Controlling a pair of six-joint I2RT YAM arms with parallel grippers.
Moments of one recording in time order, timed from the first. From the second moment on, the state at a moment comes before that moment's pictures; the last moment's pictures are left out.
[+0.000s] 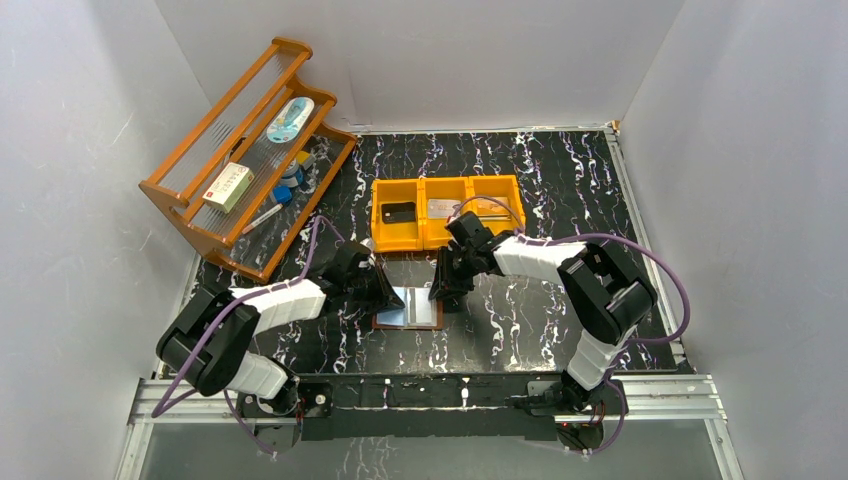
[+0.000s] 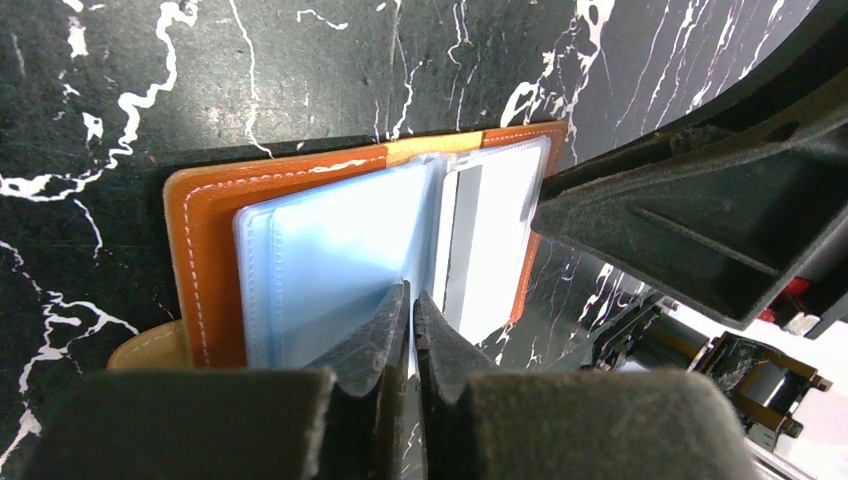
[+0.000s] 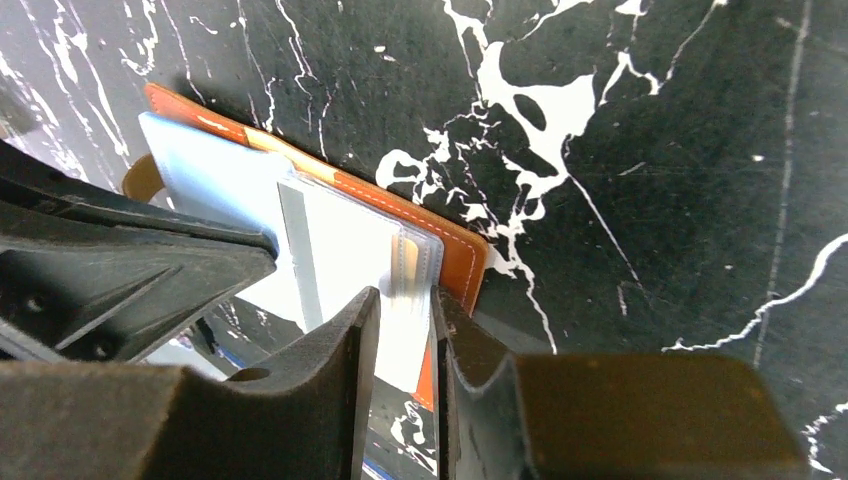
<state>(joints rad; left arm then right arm) -0.61 1.42 0.53 0.01 0.30 -0.94 0.71 1.73 0.93 -0.26 -0.37 0.75</state>
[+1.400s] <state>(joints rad) -0.61 1.36 0.61 -0.23 0.18 -0.80 0.77 1.76 1.00 -0.31 -0.36 0.74</state>
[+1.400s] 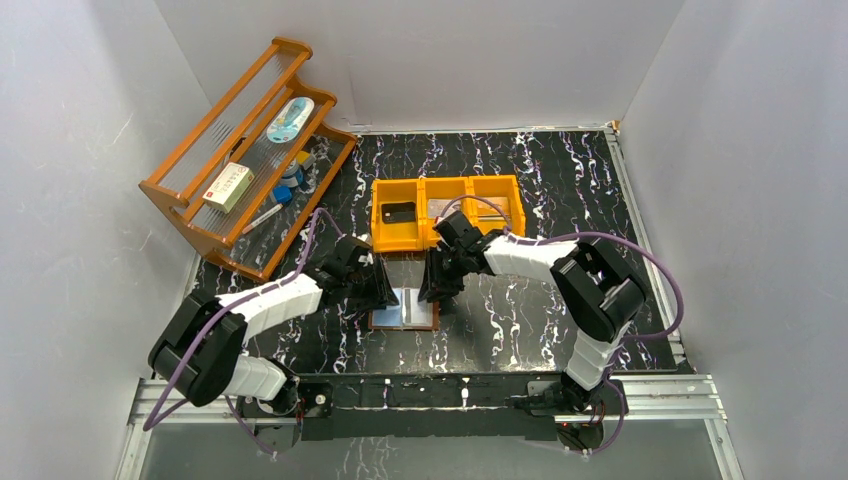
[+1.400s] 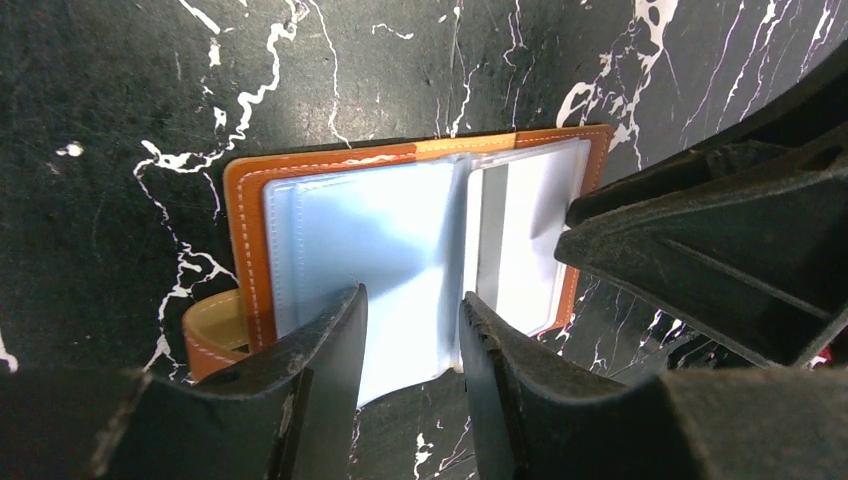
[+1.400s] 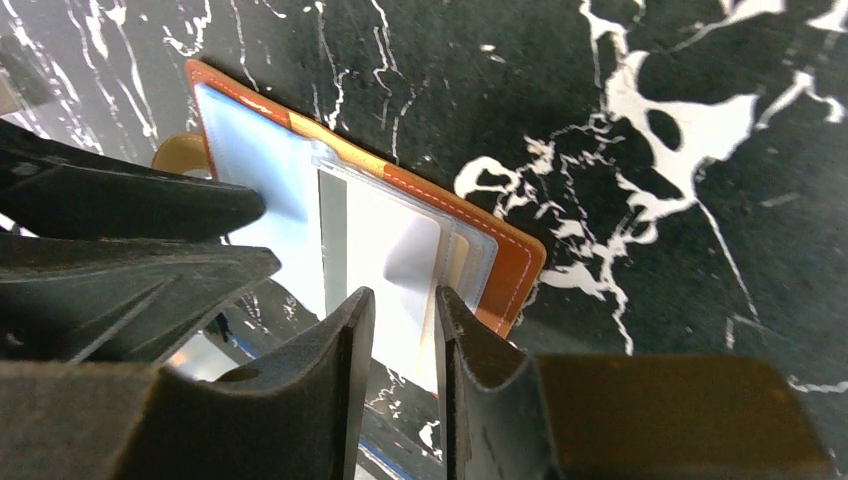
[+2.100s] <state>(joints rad) -0.61 1.40 0.49 0.05 0.32 -0.94 0.76 1.79 0.95 -0.17 -0.47 0.82</state>
